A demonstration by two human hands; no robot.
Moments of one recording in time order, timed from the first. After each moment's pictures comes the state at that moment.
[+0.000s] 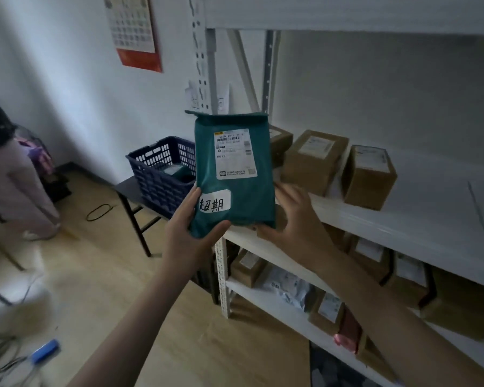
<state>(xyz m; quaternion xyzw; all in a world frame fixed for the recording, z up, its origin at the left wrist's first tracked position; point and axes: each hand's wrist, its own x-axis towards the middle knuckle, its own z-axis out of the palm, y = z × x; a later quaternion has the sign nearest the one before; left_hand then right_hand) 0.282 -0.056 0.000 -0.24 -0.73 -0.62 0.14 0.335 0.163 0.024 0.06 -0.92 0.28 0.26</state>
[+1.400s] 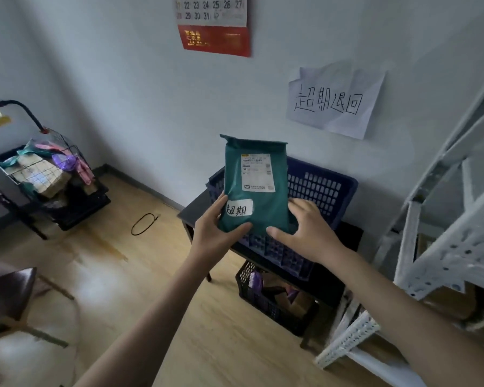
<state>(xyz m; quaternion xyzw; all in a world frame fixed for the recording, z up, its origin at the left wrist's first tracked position) -0.273 -0.317 -0.077 -0.16 -0.77 -0.62 0.00 -0.216 -0.096 -0.071 -0.01 -0.95 0.27 0.12</state>
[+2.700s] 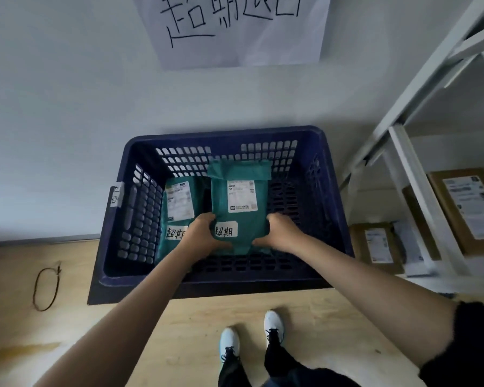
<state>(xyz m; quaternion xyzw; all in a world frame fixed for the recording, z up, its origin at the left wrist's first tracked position) -0.615 -0.131 -0.269 -0.34 -0.83 -0.21 -0.38 -0.439 0.009 -0.253 -0.38 -0.81 0.43 -0.13</state>
